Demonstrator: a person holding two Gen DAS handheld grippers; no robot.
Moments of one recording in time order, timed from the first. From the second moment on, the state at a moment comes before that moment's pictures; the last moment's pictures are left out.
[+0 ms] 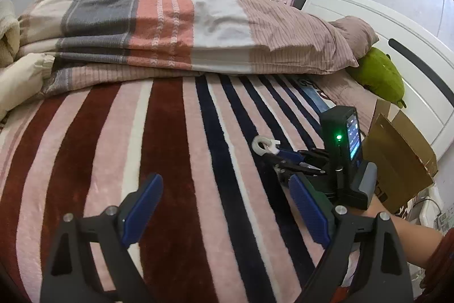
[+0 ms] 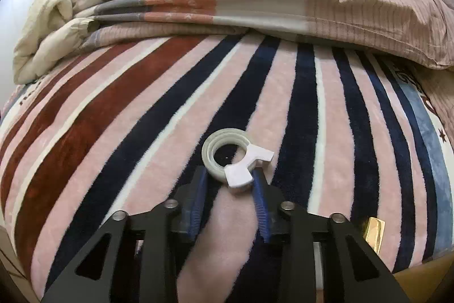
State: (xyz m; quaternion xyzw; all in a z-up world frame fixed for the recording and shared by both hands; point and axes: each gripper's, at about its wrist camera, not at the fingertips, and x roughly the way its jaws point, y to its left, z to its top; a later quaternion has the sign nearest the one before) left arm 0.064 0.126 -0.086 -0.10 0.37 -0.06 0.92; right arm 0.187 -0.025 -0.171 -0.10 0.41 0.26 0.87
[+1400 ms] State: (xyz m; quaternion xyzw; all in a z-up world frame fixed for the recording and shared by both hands) left arm 0.059 -0.015 -0.006 -0.09 0.34 -0.23 0.91; right arm 0.037 -0.112 -0.012 -0.15 0.25 0.43 0.85
